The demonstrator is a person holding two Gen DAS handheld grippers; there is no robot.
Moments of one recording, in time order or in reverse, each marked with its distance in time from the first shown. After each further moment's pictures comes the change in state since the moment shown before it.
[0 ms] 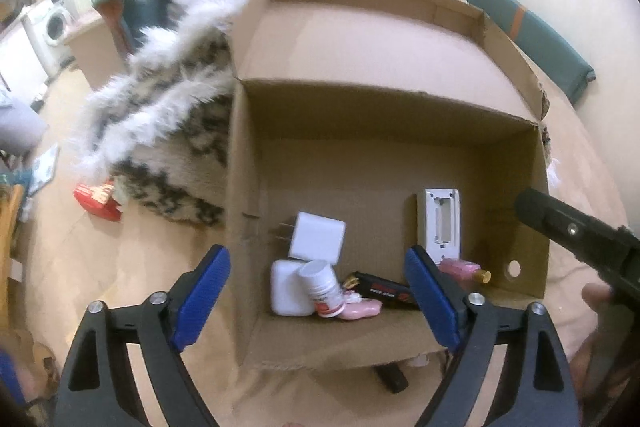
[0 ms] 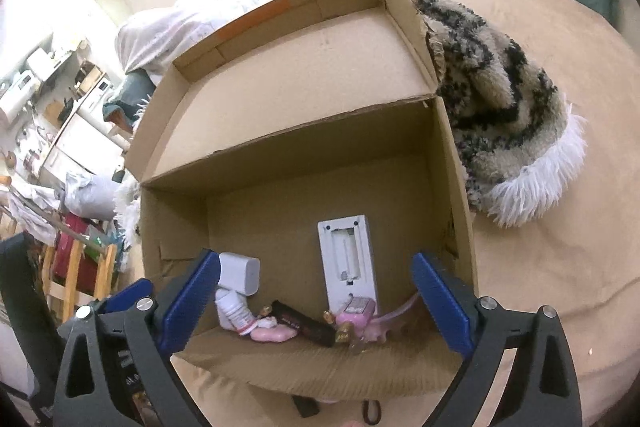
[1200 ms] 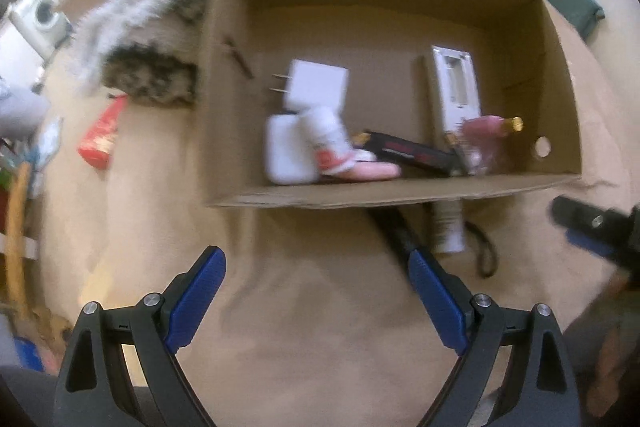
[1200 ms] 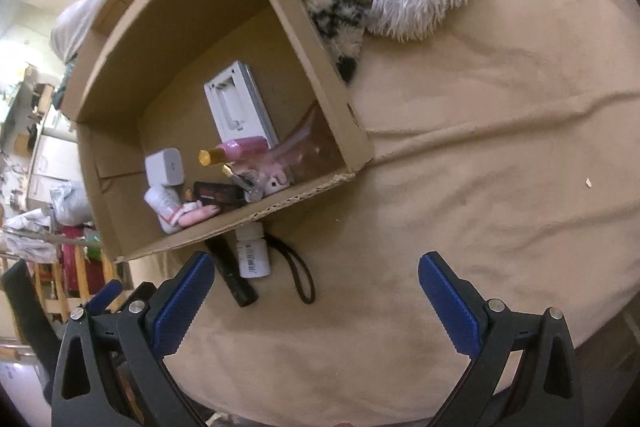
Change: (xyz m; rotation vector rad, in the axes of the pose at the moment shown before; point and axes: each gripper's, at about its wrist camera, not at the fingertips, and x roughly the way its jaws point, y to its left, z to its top) left arm 0.032 -0.015 -0.086 0.038 0.237 0.016; right arm 0.008 -0.076 -0.091 0.234 0.284 -0.055
